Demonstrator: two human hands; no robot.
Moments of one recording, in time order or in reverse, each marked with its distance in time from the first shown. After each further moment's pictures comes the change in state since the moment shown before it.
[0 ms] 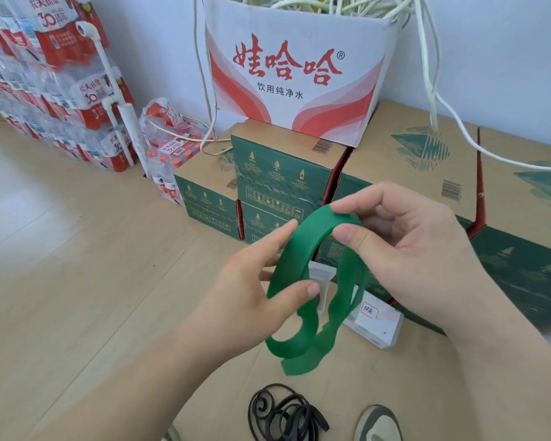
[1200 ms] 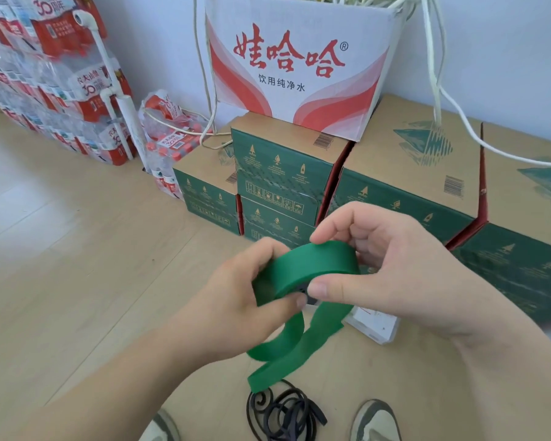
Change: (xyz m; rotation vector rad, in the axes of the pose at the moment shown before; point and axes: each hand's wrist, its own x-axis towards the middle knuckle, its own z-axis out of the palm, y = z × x) left_hand -0.011 -0.001 -0.010 -0.049 -0.059 -0.036; right_hand -0.004 -0.001 0.000 -0.020 -0.320 0.121
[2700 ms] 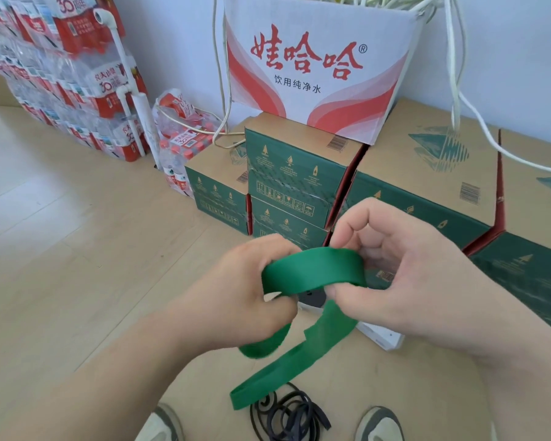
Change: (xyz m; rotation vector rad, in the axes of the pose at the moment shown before) left_hand 0.004 0.013 -0.020 0.205 -0.055 0.079; right_hand -0.005 -0.009 0.002 -0.132 -0.036 -0.078
